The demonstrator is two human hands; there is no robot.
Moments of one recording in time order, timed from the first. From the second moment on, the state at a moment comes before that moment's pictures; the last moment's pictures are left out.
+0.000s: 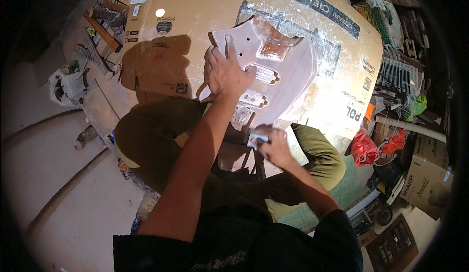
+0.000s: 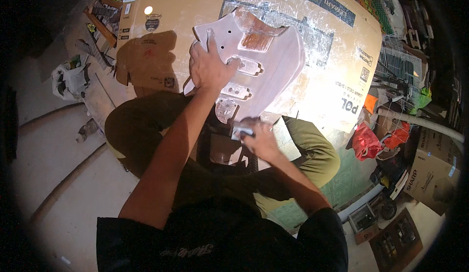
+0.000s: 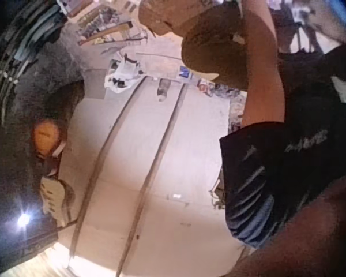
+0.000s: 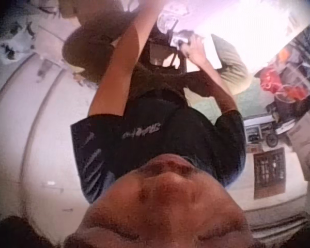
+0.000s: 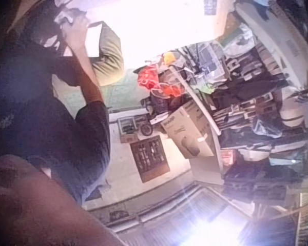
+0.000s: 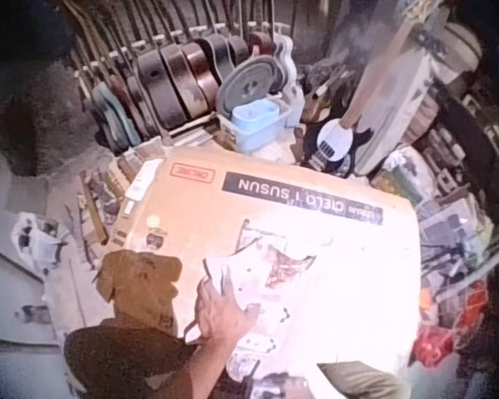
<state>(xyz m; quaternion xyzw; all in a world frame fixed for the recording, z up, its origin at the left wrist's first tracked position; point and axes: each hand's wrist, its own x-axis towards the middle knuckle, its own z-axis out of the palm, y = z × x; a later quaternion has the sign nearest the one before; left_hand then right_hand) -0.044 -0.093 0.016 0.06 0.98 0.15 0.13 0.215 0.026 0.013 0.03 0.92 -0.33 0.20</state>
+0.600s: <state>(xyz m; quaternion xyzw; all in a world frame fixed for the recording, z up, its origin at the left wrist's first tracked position) -0.038 -0.084 0.018 0.29 0.95 0.10 0.03 0.148 0.158 0.084 0.27 0.79 -0.51 -0.22</state>
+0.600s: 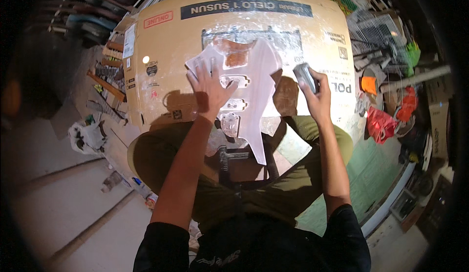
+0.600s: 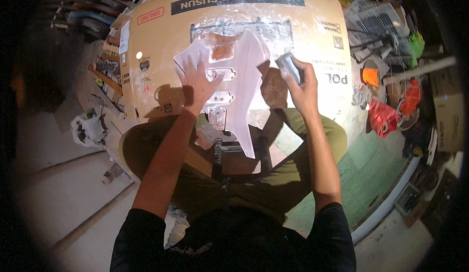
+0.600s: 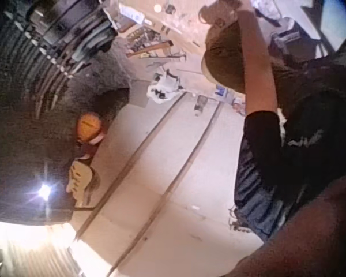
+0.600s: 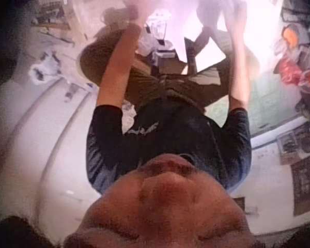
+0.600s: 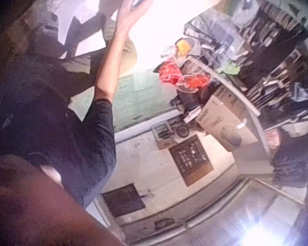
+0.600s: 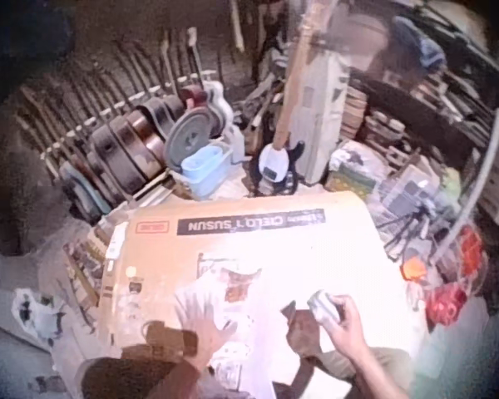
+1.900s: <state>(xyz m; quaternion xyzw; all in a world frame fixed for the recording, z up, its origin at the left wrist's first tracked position) 0.179 -0.159 -0.007 0.60 0.77 0.02 0.21 0.237 0.123 0.034 0.41 0.65 -0.55 -0.33</state>
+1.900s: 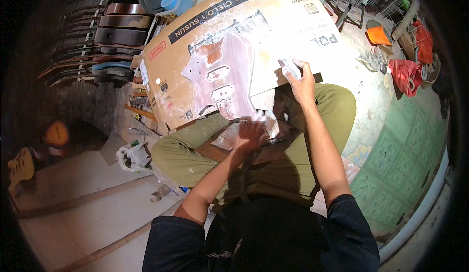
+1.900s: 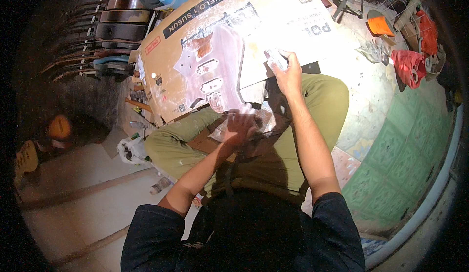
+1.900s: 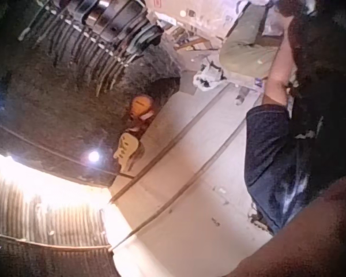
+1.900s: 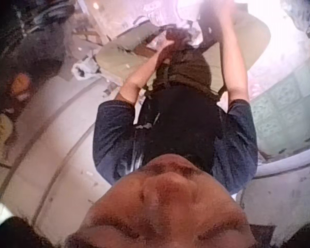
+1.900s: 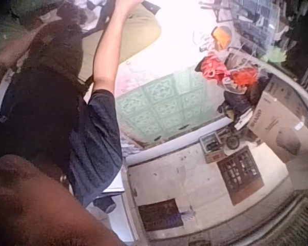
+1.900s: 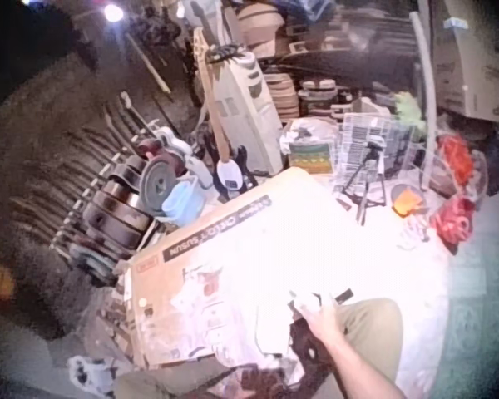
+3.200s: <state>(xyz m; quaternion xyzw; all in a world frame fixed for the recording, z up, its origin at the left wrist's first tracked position) 0.029 -0.202 -0.031 0.02 0.91 0.41 0.03 0.268 0.131 -0.007 0.43 0.71 -0.49 -0.27</state>
